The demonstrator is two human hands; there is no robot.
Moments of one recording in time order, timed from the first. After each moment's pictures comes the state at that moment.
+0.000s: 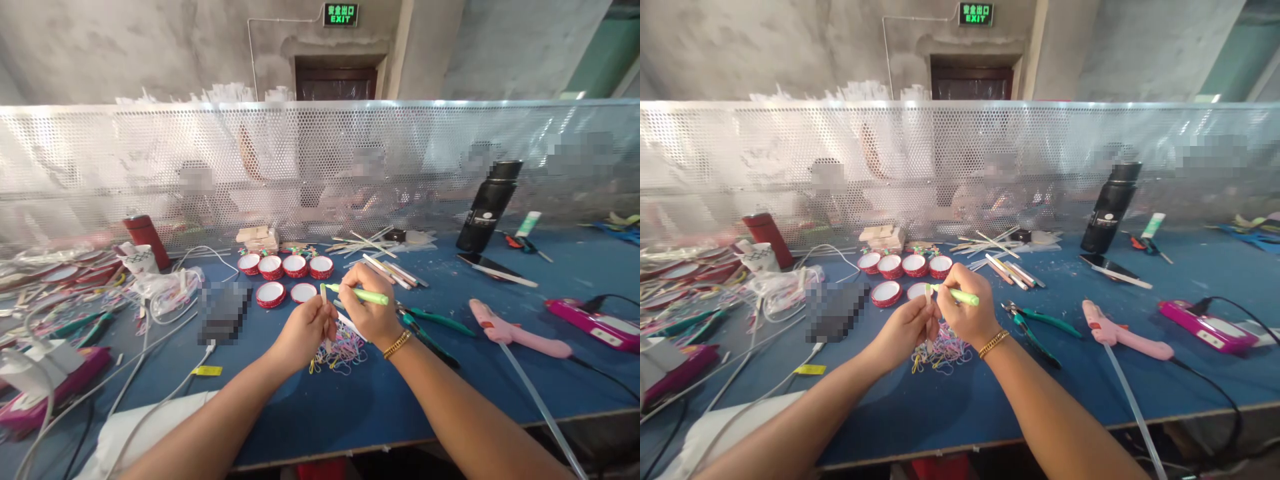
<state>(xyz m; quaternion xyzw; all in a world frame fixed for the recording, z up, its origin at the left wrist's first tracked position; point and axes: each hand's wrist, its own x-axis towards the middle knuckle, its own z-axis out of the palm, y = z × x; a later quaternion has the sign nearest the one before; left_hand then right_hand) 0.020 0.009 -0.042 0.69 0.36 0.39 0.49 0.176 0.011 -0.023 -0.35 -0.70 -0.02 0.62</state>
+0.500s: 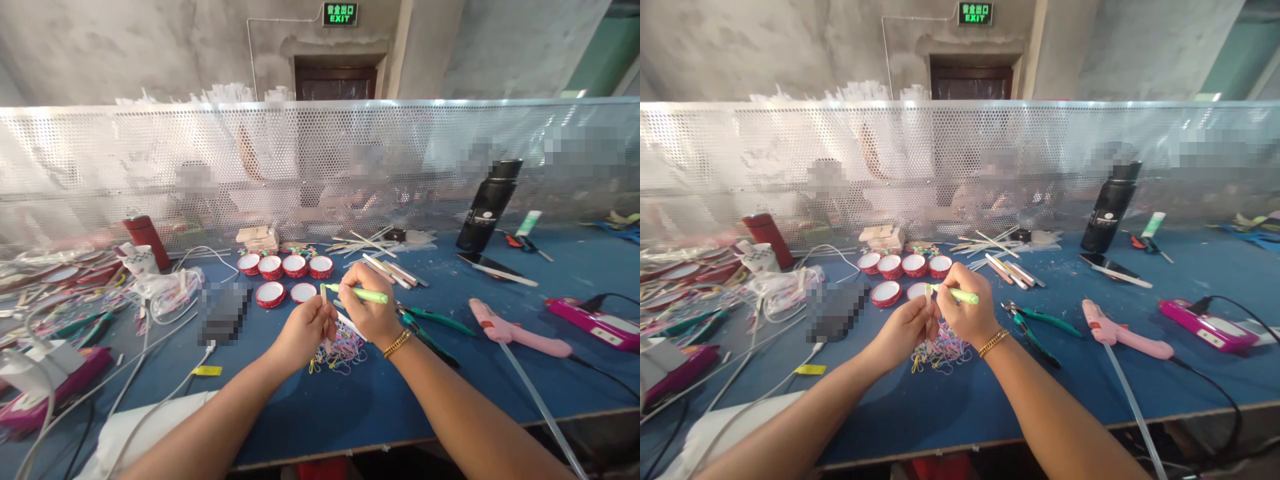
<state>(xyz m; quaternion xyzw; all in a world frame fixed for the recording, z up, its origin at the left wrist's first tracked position) 0.020 0.007 -0.038 0.69 0.36 0.38 0.49 0.175 0.011 -0.023 -0.36 -0.70 0.00 0.61</state>
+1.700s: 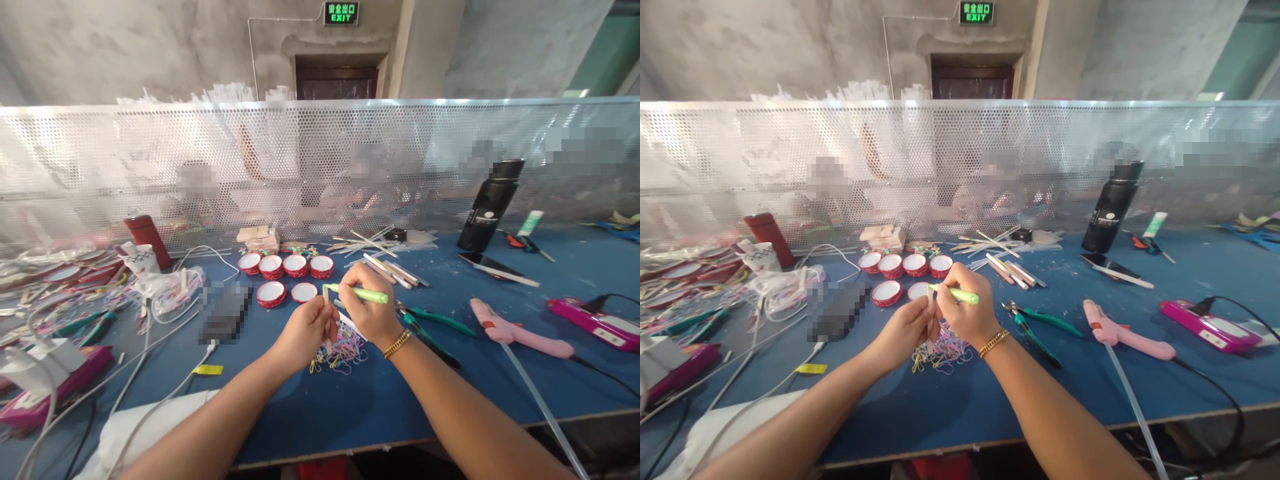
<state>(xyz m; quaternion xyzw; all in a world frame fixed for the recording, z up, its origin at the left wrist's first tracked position) 0.020 0.005 -0.035 0.70 0.37 0.38 0.49 0.174 0.010 -0.023 -0.36 -0.70 0.01 0.61</state>
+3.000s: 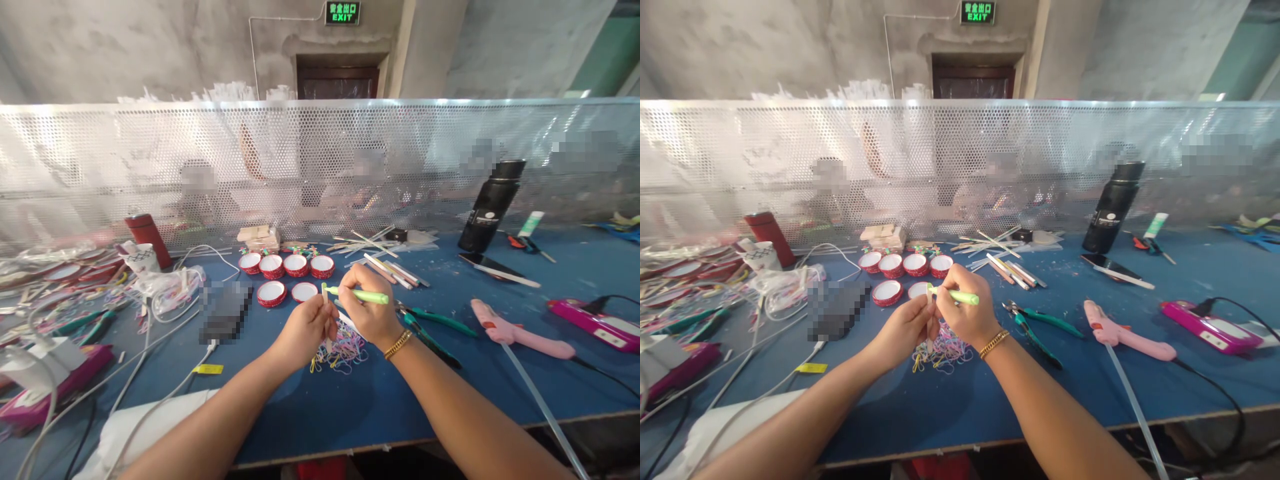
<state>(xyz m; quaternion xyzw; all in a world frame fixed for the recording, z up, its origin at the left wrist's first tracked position) 0.019 0.006 -0.036 0.70 0.36 0.38 0.48 0.174 0.010 -0.024 -0.34 -0.72 0.02 0.61</state>
